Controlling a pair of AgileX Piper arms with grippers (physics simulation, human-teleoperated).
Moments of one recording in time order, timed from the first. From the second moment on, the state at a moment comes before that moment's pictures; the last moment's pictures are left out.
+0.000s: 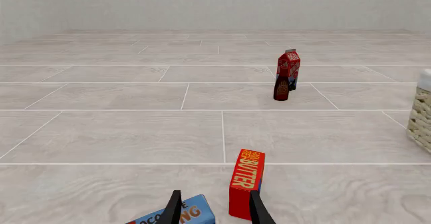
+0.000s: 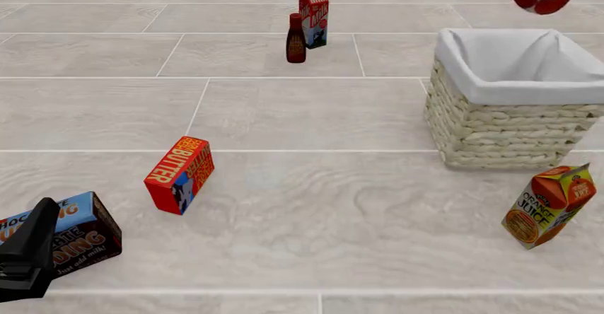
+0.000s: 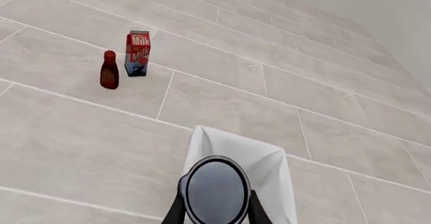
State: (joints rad) left arm 0.00 0.00 0.00 0.00 0.00; right arm 0.00 1.17 -1.28 0.42 -0.33
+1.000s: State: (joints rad) left arm 0.00 0.00 0.00 0.00 0.00; right arm -0.12 1.37 -1.25 0.28 -0.30
